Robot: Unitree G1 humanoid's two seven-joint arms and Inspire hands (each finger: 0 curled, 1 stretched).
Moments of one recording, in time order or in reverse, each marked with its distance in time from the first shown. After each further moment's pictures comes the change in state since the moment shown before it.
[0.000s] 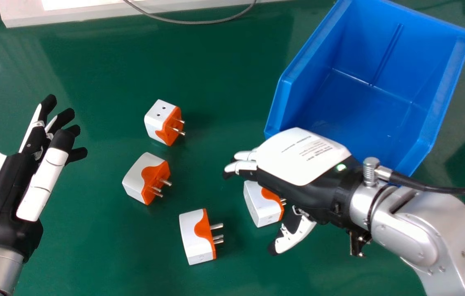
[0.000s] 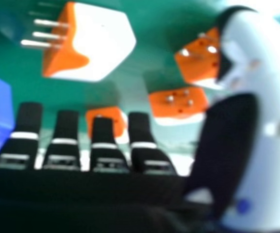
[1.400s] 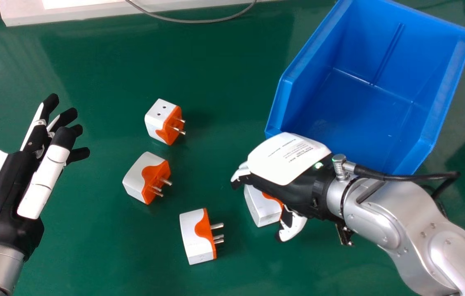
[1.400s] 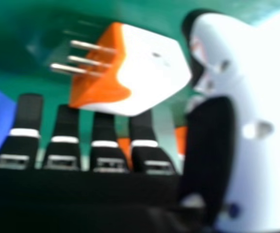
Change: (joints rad) left arm 0.001 0.001 0.000 -0.028 -0.004 0.039 -0.001; right arm -0.117 0.039 0.093 0.200 -0.115 -0.006 -0.021
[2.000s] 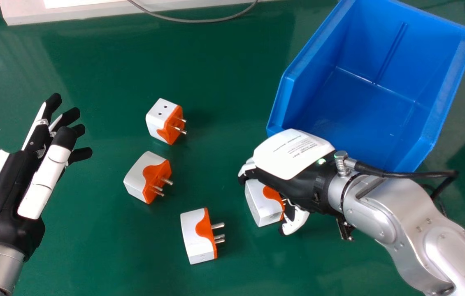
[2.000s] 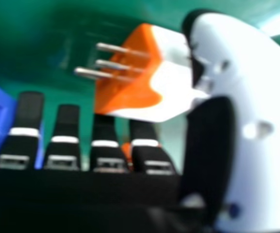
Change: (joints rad) left arm 0.008 0.000 0.001 -0.020 -0.007 0.007 -0.014; right arm -0.012 0.016 0.002 0.062 -0.014 0.046 -0.042
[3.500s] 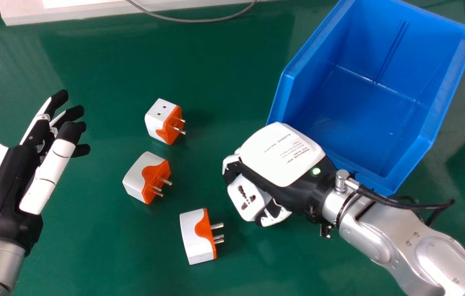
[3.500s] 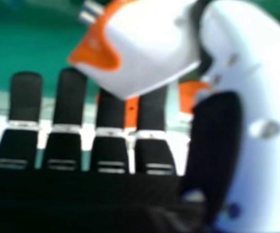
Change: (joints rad) left arm -0.002 0.000 -0.012 -0.037 0.057 0.020 0.055; right arm 0.014 -0.011 0.047 0.210 -0.003 -0.219 -0.575
